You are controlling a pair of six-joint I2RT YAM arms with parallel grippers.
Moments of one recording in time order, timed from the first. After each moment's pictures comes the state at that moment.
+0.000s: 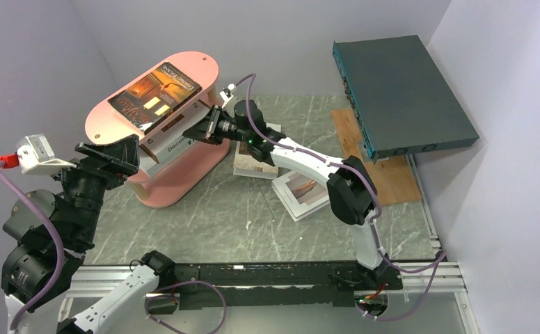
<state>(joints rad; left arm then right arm) -0.52 0.58 1.43 -0.75 -0.54 -0.59 0.84 2.07 1.74 0.29 -0.40 1.16</state>
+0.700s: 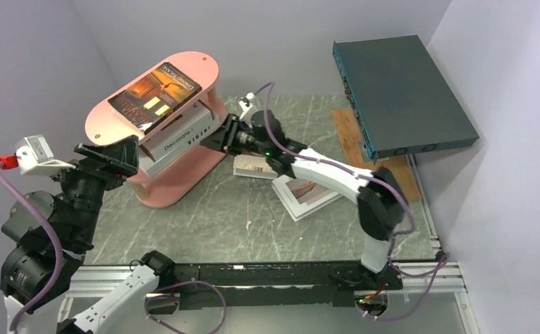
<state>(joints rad) -0.52 0.58 1.43 -0.75 -0.54 -0.59 0.85 1.87 1.49 0.25 -0.31 1.08</state>
